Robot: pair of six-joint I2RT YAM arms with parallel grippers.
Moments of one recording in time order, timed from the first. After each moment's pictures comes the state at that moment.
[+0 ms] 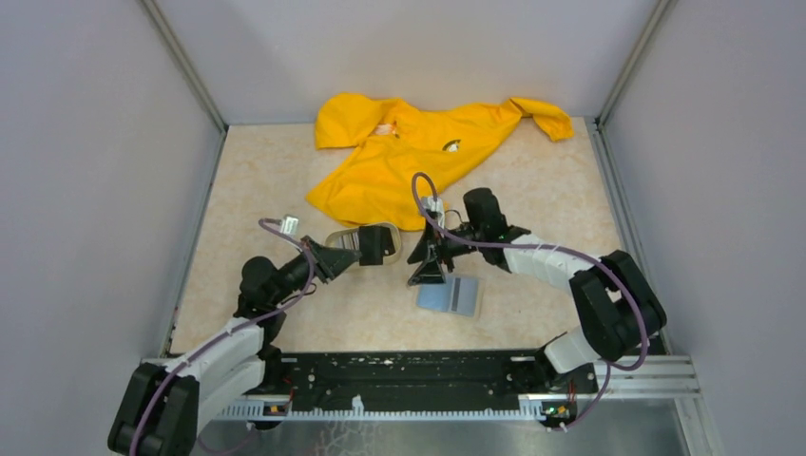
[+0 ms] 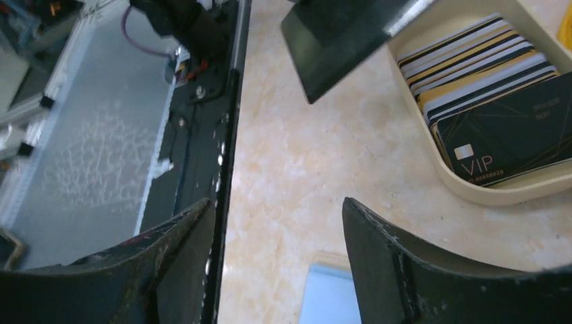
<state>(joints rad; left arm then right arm) -0.33 0.87 0.11 0.80 0.55 -0.86 0.55 1.47 0.79 0.04 -1.12 -0.19</state>
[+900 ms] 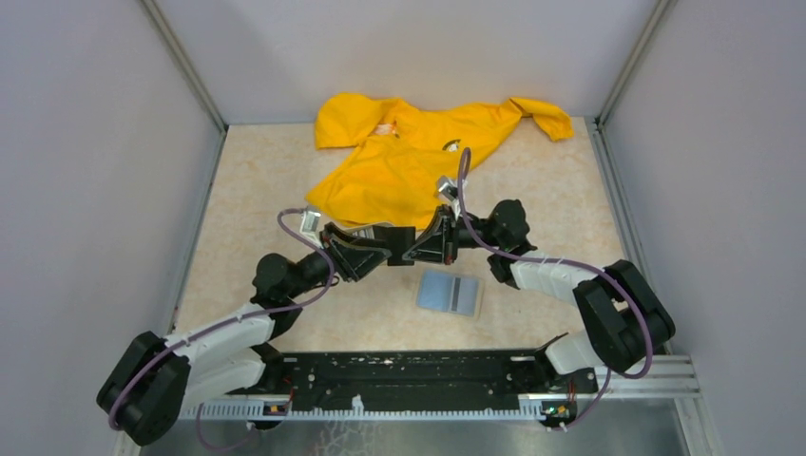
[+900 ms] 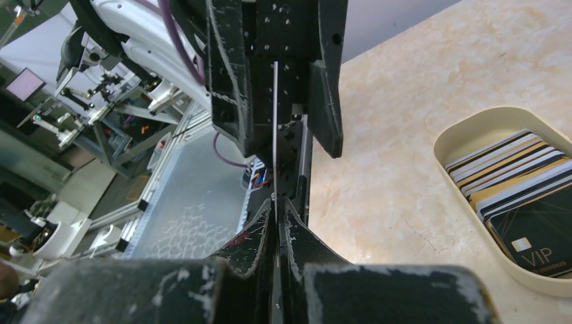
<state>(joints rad) -0.63 1.02 0.24 1.09 0.43 -0.84 0.53 1.41 0.58 1.05 -1.09 0.77</state>
